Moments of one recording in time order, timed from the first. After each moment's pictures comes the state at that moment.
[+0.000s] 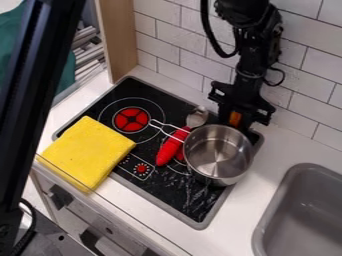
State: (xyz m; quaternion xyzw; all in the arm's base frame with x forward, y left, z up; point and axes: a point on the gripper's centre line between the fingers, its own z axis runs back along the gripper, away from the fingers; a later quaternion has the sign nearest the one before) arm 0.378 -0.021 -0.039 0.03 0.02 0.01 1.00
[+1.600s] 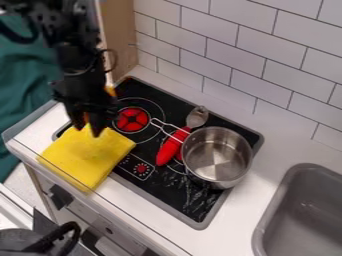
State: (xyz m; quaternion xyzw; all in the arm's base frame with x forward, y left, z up) arm 0.213 0.140 0.011 0.03 -0.05 0.11 0.99
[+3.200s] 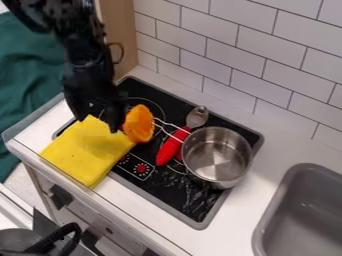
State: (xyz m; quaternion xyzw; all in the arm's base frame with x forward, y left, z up) arm 0.239 0.125 0.015 0.00 -0.04 0.08 1.00
